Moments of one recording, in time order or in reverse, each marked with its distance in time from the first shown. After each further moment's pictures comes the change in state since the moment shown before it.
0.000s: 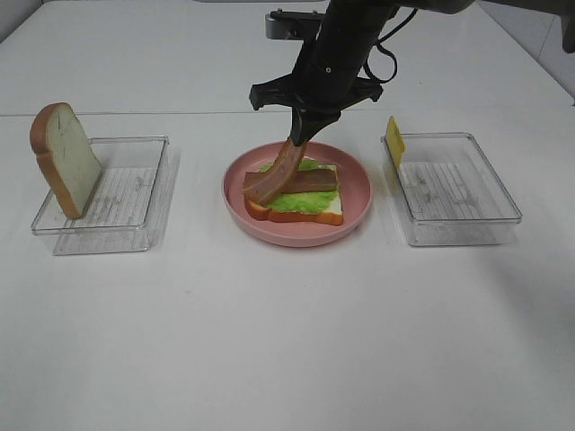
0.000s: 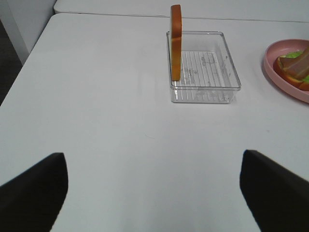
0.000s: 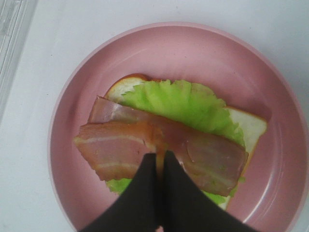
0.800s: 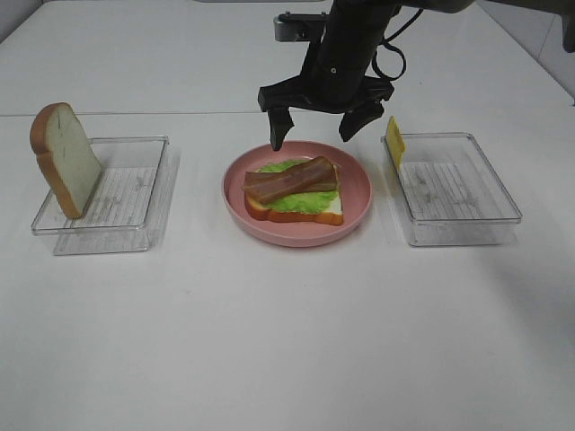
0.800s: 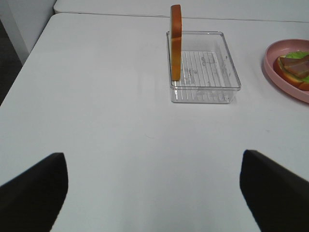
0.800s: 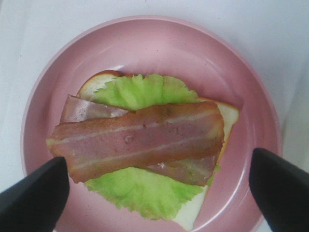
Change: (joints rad) left arm 0.000 0.000 0.000 0.000 0.000 0.001; right arm 0.000 -0.002 0.000 -0.077 0.021 0.082
